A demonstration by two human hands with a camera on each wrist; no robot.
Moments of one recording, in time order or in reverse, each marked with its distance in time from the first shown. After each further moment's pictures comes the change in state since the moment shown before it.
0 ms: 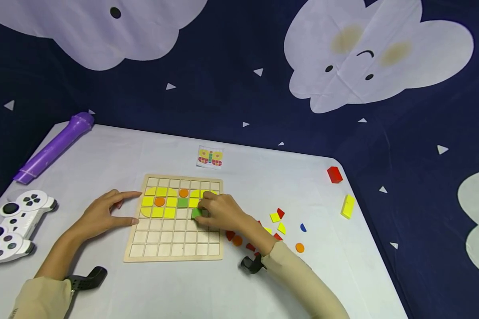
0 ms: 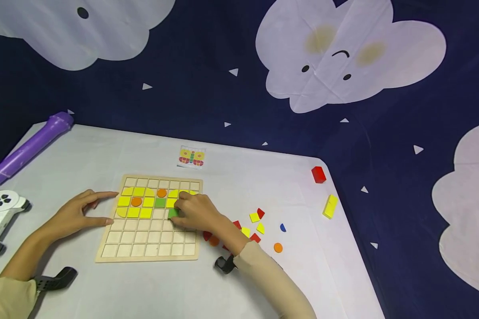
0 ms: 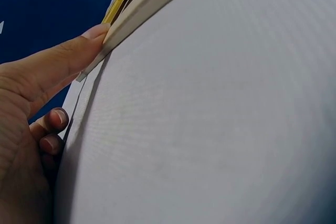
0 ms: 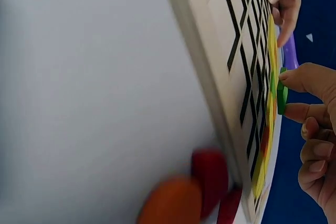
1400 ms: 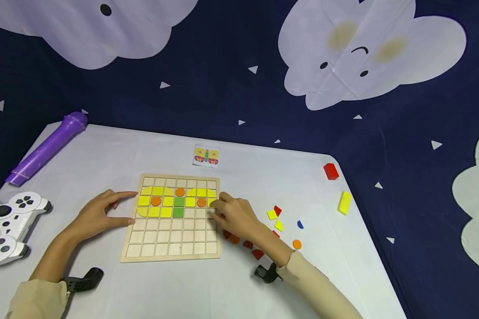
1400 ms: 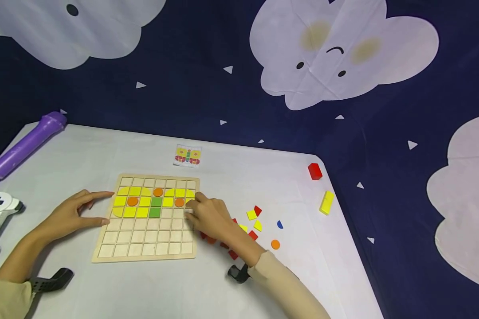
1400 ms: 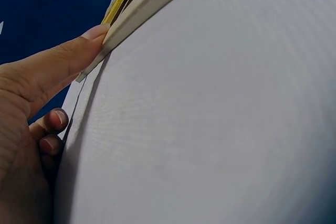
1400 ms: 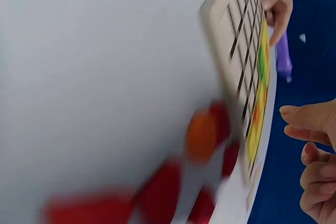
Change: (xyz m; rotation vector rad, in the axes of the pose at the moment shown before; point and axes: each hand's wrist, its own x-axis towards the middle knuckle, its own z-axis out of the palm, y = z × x) left_hand 0.001 -0.004 0.002 0.013 0.021 0.020; right_hand -0.040 -0.001 -0.013 -0.006 0.121 0.151
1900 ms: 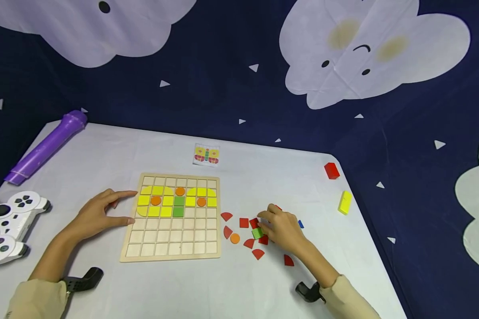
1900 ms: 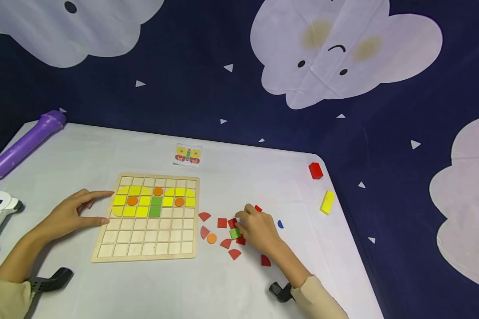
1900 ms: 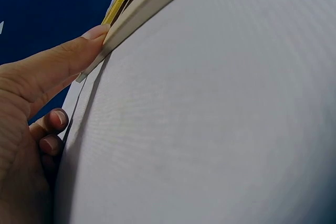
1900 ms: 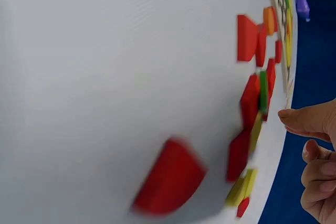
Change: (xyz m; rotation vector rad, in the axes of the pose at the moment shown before) left_hand 0.000 0.000 0.000 0.002 0.004 0.006; right_hand -0.095 0.061 -0.018 -0.026 0.061 0.176
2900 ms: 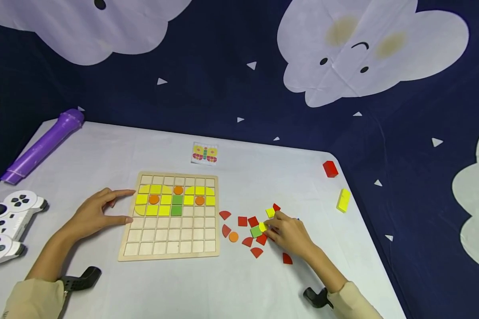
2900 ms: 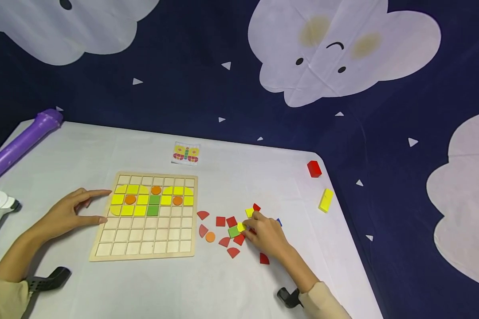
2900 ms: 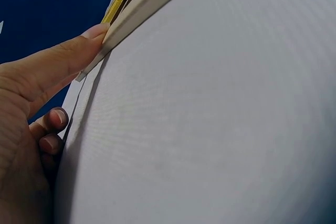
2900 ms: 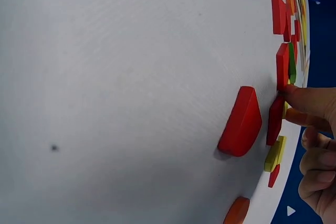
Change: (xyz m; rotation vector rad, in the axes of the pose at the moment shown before) left_hand -0.001 0.001 0.000 -0.005 -0.008 -0.002; right_hand -0.027 0.024 0.003 0.053 -0.093 0.038
